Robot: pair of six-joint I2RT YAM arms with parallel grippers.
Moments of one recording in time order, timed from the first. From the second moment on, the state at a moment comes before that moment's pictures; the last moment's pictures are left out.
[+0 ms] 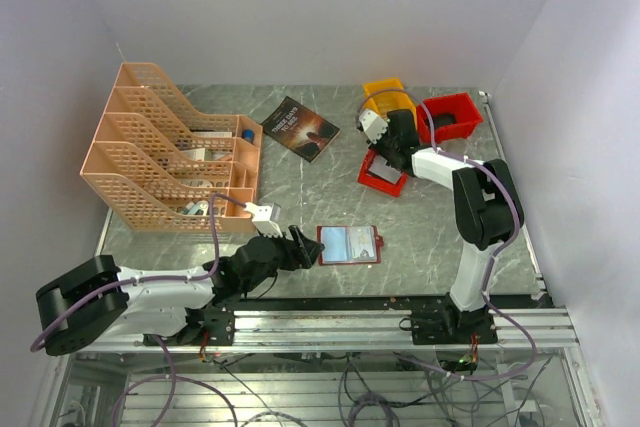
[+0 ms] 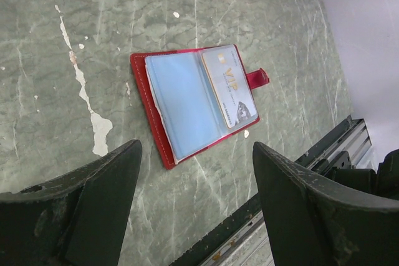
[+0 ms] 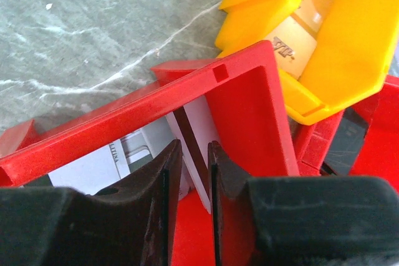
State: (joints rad) left arm -1.09 1.11 0.21 0.56 -0.35 -0.88; right arm 0.30 1.93 1.20 0.03 0.07 -0.70
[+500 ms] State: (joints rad) left arm -1.09 1.10 0.22 0.55 -0.35 -0.88; right arm 0.30 1.93 1.21 0.08 0.10 -0.74
